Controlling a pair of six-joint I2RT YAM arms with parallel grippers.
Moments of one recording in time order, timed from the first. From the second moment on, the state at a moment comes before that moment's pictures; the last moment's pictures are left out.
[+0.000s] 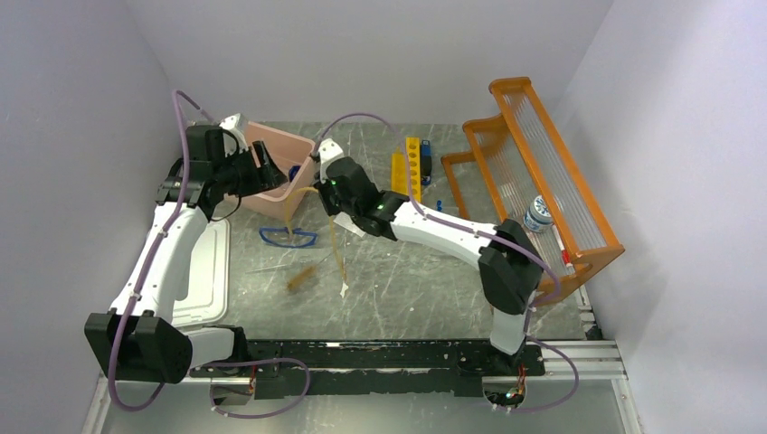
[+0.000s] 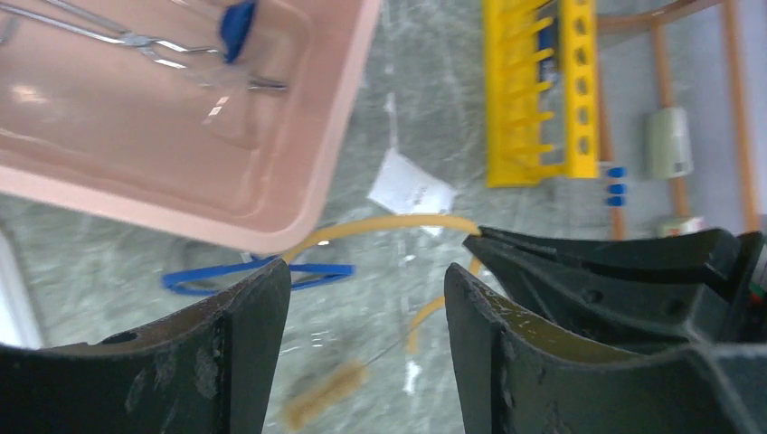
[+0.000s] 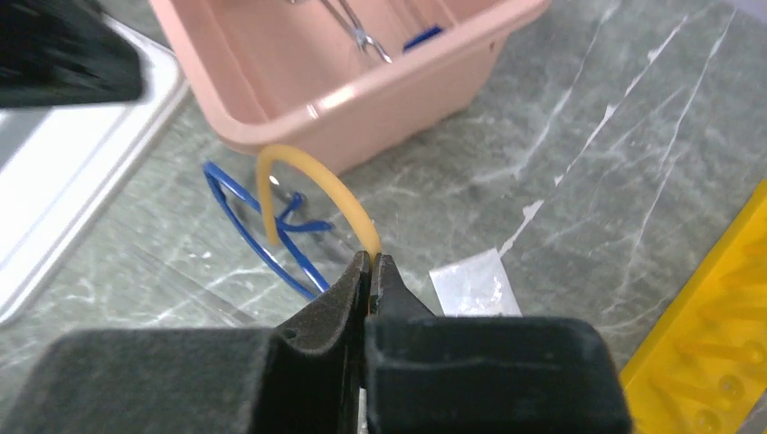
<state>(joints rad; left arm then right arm) -0.08 1.24 1.20 -0.61 0.26 -0.35 0.94 1.86 1.45 -0.06 0.21 0.13</state>
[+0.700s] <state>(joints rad) -0.11 1.26 1.24 -0.33 0.73 -0.31 0.82 1.67 1.45 -0.04 -0.13 0.01</state>
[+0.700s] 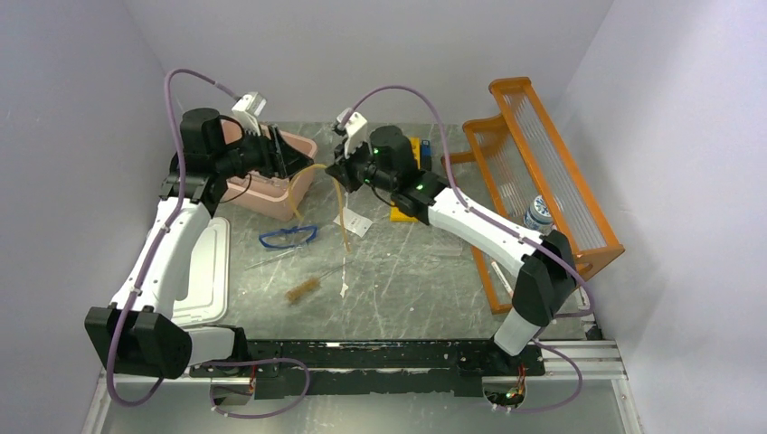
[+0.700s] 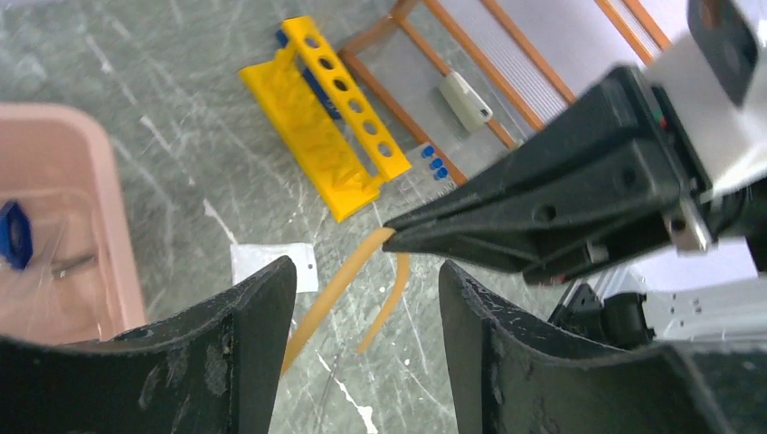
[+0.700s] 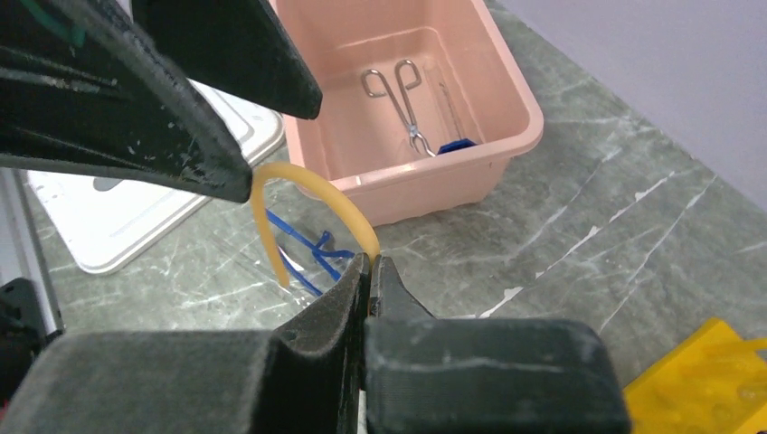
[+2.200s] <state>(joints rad) -0.21 1.34 1.33 -0.40 1.11 0.15 0.59 1.68 1.63 -0.30 -0.71 -0.14</state>
